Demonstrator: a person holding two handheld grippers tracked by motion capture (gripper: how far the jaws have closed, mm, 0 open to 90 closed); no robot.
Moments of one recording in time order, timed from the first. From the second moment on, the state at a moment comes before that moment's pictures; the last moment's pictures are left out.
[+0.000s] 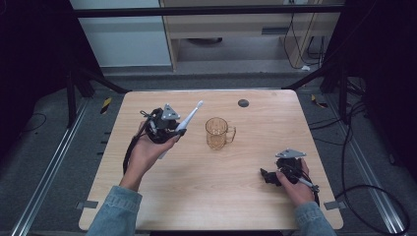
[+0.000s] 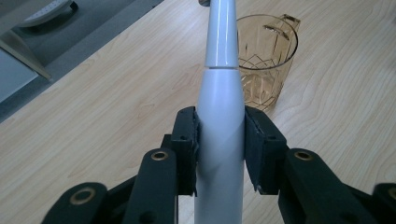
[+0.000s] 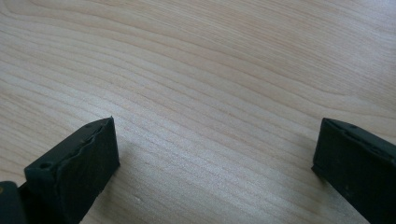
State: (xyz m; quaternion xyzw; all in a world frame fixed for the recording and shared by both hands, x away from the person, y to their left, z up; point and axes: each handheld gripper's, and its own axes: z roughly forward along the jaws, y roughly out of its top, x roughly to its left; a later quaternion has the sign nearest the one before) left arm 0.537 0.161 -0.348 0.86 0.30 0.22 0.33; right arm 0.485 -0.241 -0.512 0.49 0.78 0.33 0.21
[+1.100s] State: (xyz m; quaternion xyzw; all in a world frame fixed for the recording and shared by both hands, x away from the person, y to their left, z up) left arm 0.547 0.144 -0.330 0.86 0.30 0.23 0.34; right arm 0.485 -0.241 -0.512 0.49 0.78 0.33 0.21
